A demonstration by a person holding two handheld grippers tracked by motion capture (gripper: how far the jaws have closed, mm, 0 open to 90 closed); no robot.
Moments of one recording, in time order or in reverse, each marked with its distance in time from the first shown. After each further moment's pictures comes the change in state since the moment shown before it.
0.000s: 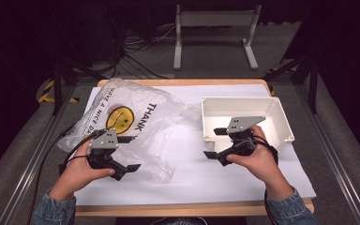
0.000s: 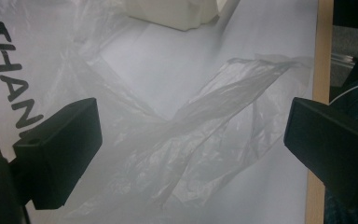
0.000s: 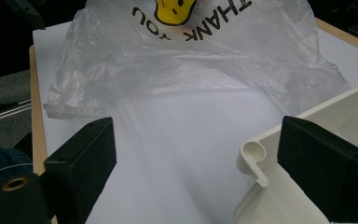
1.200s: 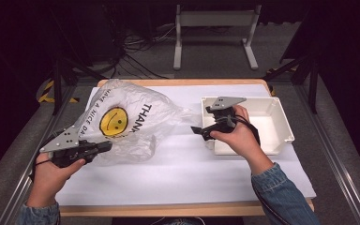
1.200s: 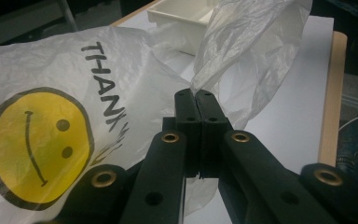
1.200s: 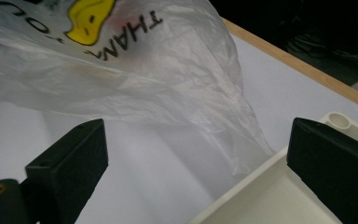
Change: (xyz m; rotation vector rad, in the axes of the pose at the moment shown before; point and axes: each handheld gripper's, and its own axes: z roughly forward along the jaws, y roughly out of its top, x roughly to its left) left arm 0.006 -0.030 -0.076 -0.198 0.141 -0.056; right arm -0.046 0.033 0.053 -0.029 -0.168 0.038
